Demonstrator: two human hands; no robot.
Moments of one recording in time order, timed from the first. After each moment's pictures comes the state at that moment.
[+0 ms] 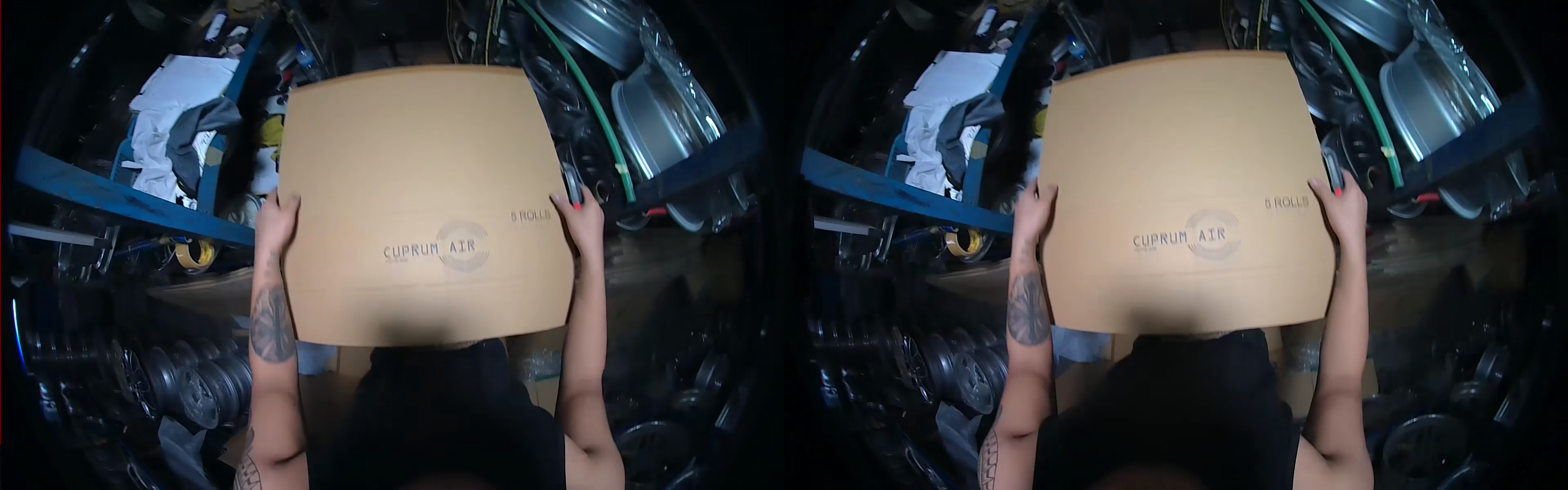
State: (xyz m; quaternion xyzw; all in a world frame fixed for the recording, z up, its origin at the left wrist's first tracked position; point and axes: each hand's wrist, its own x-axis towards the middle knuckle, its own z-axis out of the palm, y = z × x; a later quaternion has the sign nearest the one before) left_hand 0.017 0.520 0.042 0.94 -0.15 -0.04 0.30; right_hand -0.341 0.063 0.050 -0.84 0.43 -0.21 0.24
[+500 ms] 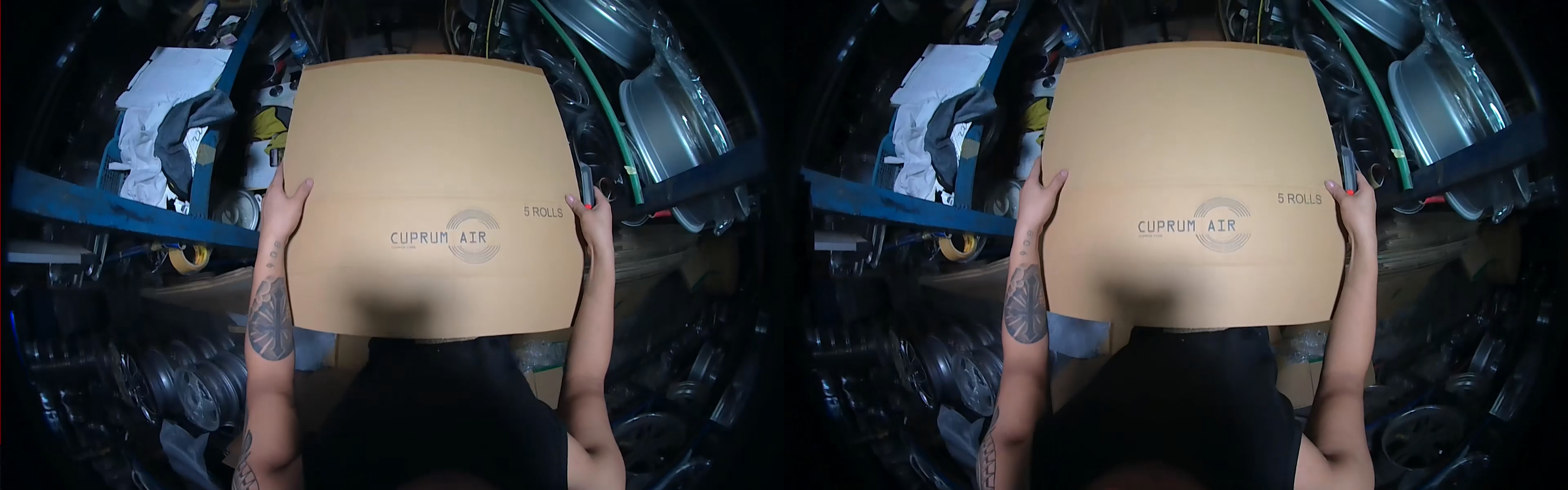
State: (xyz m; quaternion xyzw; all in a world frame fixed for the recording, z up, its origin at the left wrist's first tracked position) left_hand 0.036 0.497 0.036 0.90 -0.19 -0.05 0.38; right_hand -0.339 0.044 0.032 -0.76 0.45 -0.21 0.41
